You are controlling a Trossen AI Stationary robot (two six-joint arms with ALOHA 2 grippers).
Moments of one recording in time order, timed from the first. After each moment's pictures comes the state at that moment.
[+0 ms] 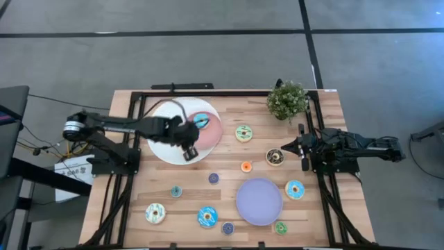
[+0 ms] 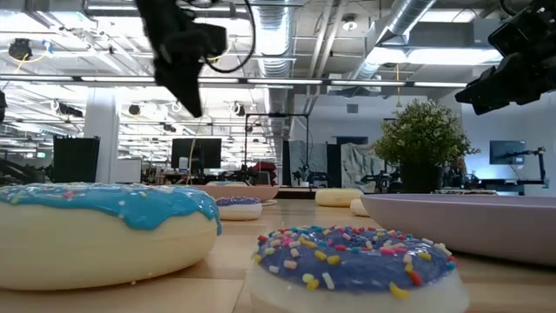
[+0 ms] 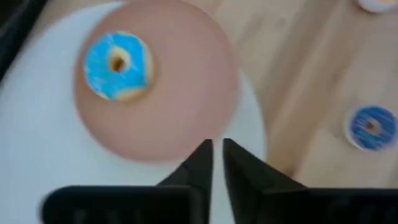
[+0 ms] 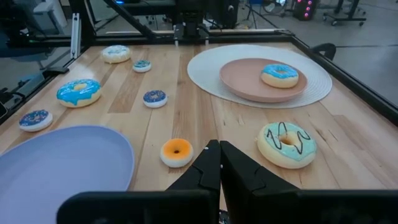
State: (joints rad) left arm 0.02 1.39 1.08 -0.81 -0.29 -0.39; right arm 0.00 0.05 0.19 -0.44 0.00 -0.03
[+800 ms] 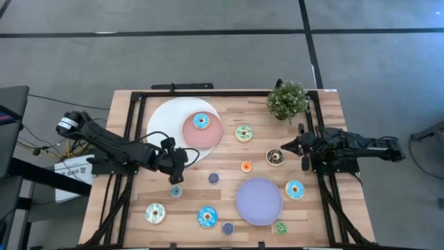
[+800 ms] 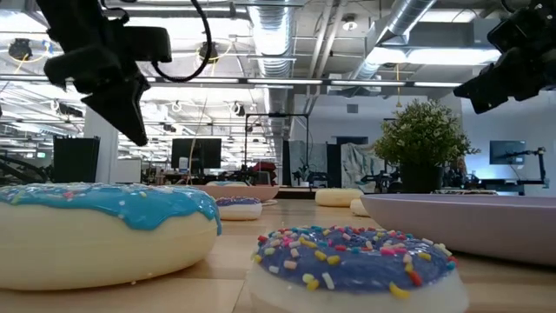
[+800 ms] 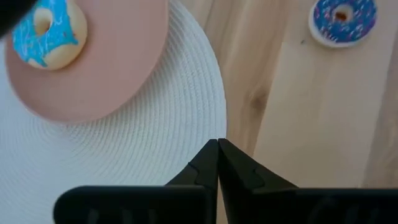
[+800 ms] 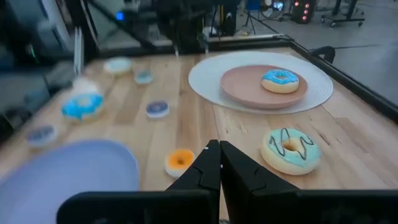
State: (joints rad) left arm -0.32 1.30 0.77 -0.65 -0.44 -0.47; right arm 0.00 0.05 0.19 -0.40 0.00 0.04
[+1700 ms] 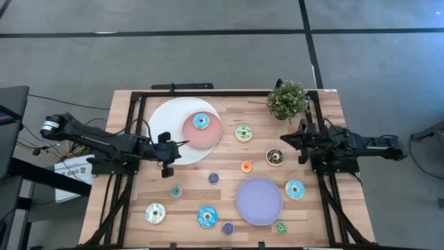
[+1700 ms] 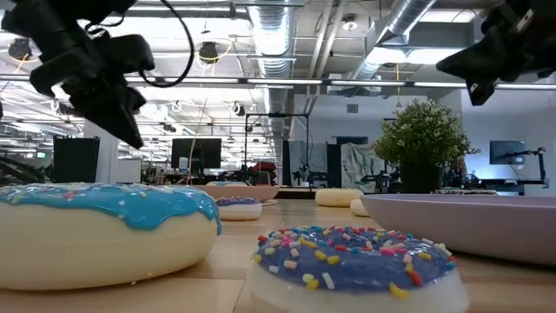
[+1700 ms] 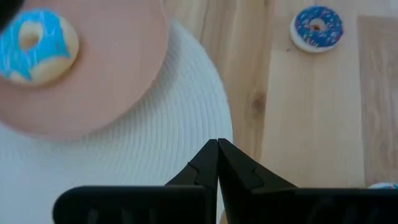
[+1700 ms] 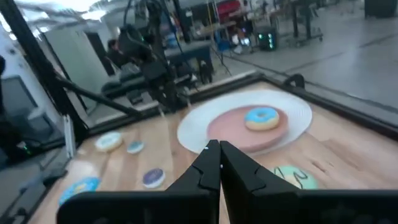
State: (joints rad) left arm -0.16 0.97 0.48 -0.40 -0.26 -0.24; right arm 0.01 0.11 0.19 -0.17 0.16 0.23
